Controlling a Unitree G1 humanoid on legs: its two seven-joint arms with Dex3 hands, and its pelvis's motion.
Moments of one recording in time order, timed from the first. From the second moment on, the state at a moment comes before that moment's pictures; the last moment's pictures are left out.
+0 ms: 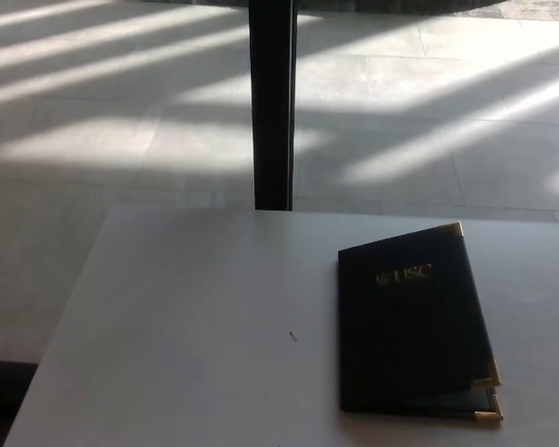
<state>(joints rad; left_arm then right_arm) -0.10 0.45 0.41 1.02 -0.09 0.03 0.02 0.19 -0.34 -0.55 0.58 0.13 0.07 0.00</state>
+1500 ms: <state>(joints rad) -0.23 0.53 0.79 1.18 -0.34 0.03 0.11 -0.36 -0.28 -0.80 -0.07 0.65 0.47 -0.29</state>
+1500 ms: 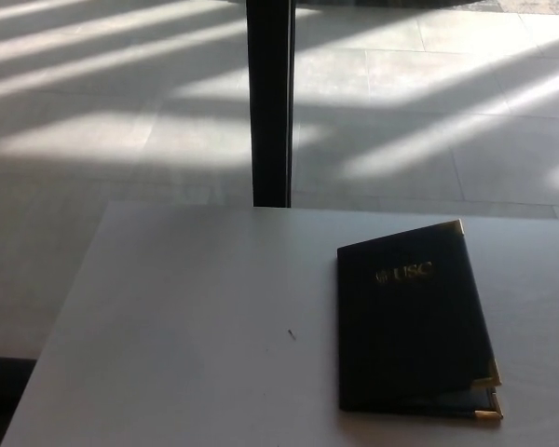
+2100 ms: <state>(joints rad) -0.23 0.53 0.76 1.18 -0.38 0.04 0.13 -0.19 -0.07 -0.43 -0.15 0.60 0.50 -0.31</state>
